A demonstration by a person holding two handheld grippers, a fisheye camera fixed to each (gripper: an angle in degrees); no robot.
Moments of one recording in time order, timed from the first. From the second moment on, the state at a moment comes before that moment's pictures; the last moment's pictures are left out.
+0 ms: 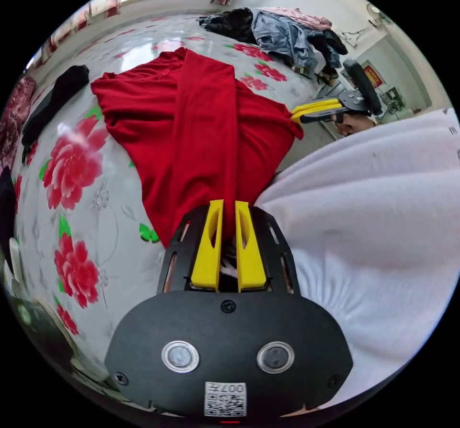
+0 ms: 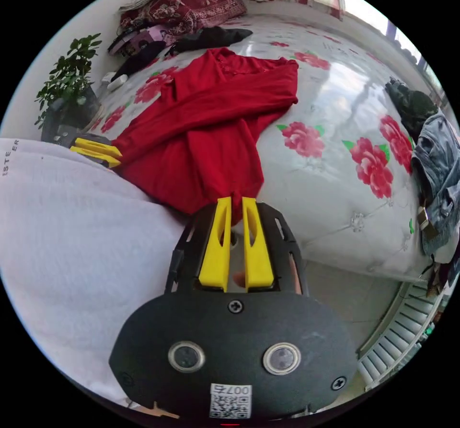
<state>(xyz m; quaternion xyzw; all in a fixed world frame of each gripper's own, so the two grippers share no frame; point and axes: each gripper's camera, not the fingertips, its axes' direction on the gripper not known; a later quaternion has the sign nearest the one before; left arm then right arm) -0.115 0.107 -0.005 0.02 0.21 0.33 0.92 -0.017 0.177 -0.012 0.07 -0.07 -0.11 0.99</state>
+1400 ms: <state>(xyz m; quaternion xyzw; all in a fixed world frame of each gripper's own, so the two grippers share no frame) -0.282 -0.014 -0.021 0.08 0.41 -0.09 0.90 0.190 0.092 -0.067 0.18 -0.50 0.10 0.85</state>
